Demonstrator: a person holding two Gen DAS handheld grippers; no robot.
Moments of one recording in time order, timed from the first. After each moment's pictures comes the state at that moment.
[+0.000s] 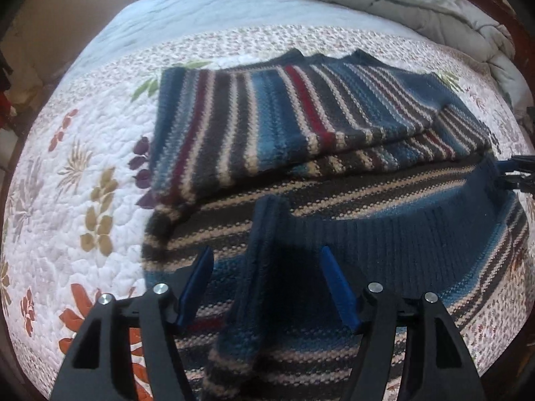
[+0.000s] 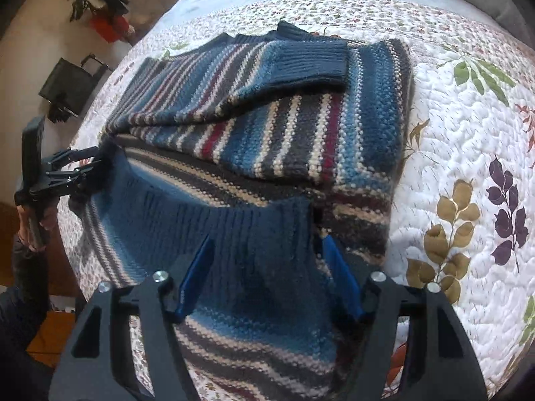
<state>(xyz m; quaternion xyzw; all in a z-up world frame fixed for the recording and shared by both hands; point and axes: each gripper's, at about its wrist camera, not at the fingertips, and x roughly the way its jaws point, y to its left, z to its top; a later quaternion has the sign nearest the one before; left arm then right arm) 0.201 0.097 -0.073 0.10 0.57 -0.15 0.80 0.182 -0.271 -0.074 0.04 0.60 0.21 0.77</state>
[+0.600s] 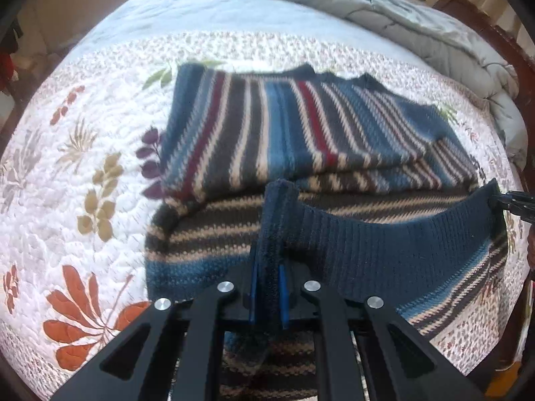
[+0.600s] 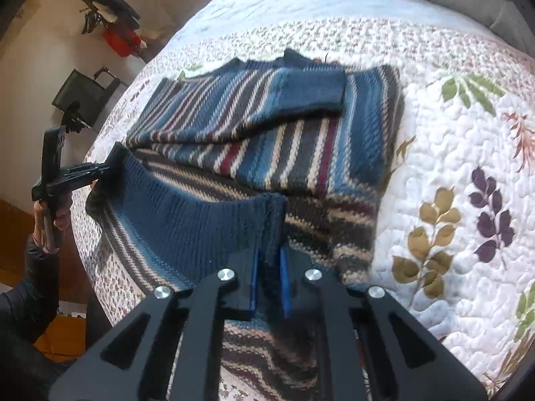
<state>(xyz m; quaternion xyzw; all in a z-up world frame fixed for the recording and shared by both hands) 0.204 0.119 -0.053 0.02 0.57 -0.14 0.81 0.172 -0.289 -0.039 0.07 0.57 0.22 0.79</state>
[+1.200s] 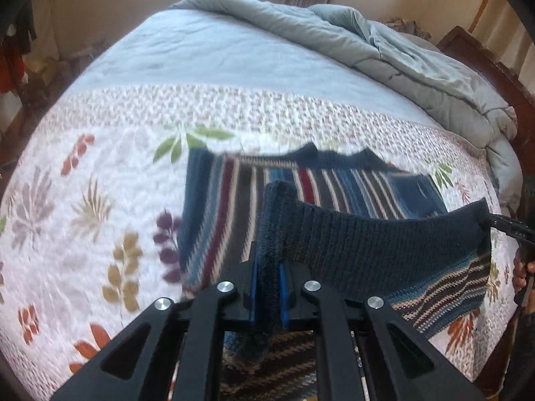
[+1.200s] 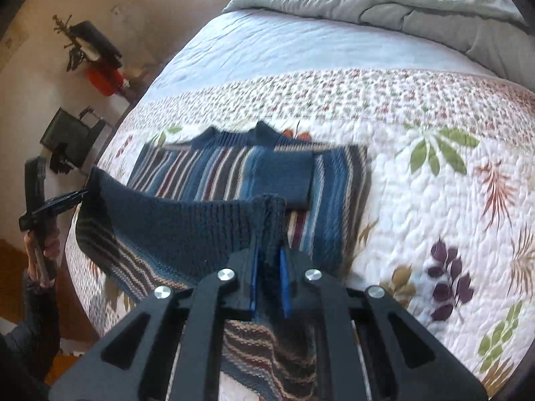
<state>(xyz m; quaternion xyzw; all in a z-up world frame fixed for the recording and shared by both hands) 0.267 0.117 0.003 -0.02 0.52 -0.13 0.84 0.236 -0.308 0.006 0.10 0.52 0.17 0.83</state>
